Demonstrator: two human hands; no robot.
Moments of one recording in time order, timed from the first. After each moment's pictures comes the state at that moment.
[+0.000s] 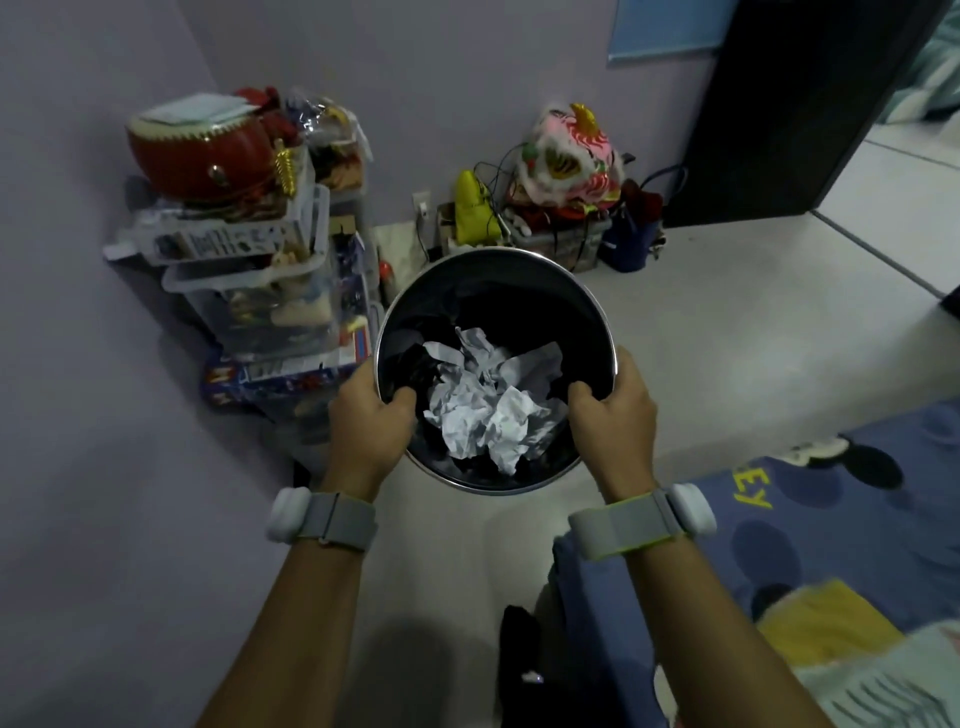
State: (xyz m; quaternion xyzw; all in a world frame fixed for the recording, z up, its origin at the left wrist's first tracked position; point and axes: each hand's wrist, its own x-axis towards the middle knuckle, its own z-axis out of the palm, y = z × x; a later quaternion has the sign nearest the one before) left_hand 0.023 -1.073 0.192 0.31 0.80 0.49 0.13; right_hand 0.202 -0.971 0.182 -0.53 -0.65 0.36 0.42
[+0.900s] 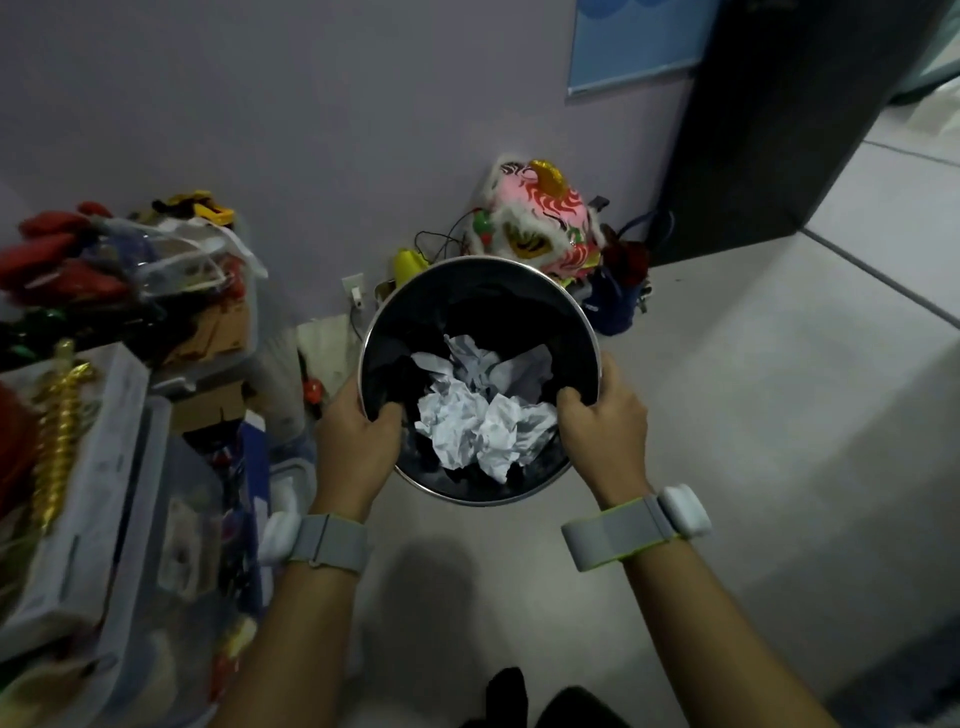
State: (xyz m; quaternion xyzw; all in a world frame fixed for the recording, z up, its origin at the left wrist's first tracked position) left_hand -0.220 -0.547 0.185 0.35 0.76 0.52 0.18; right_hand -0.024 -0.459 0.180 -0.56 -0.63 0.34 0.41
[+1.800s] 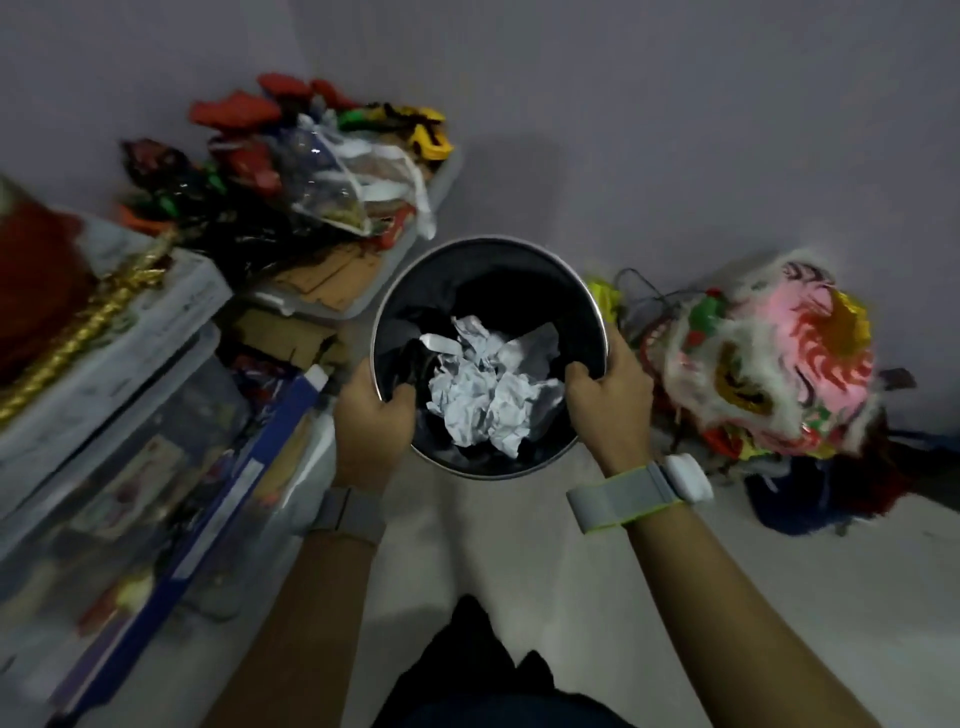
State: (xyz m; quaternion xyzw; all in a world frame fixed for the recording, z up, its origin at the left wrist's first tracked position) left_hand -0.349 -0.331 0.137 0.01 0.82 0.57 0.01; right_hand -0.282 -0.135 0.156 -0.30 -0.81 0.45 0.23
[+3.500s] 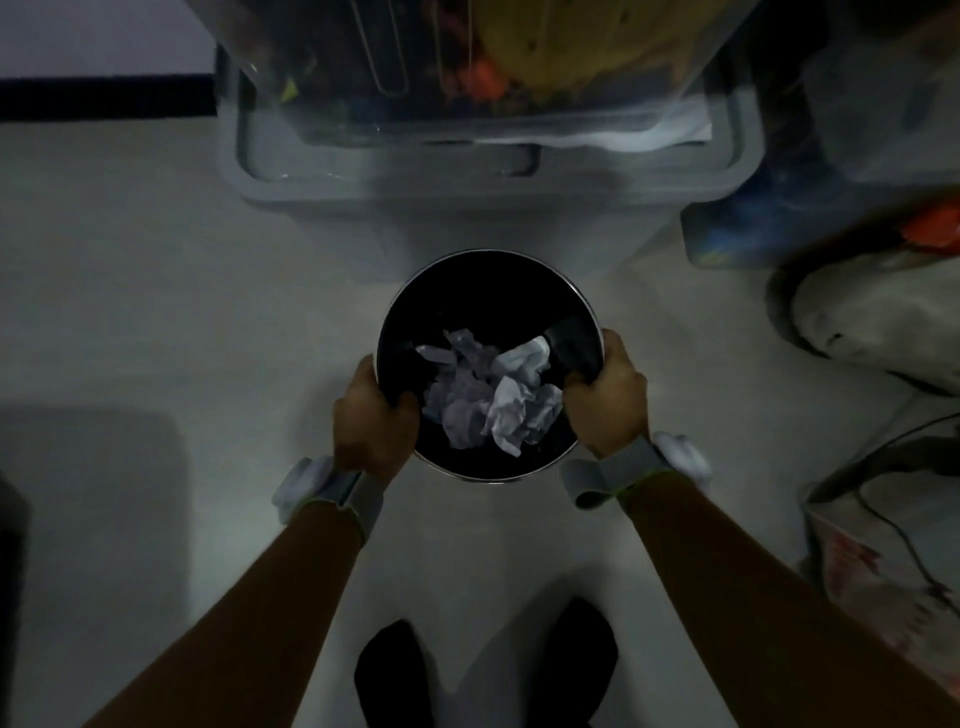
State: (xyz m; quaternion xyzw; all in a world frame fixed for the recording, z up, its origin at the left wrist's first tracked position) left_hand -0.292 -0.449 -0.453 -0.55 0.74 0.39 -0.01; right_hand -0.444 -0.305 -0.483 0.13 -0.91 0.34 -0.21
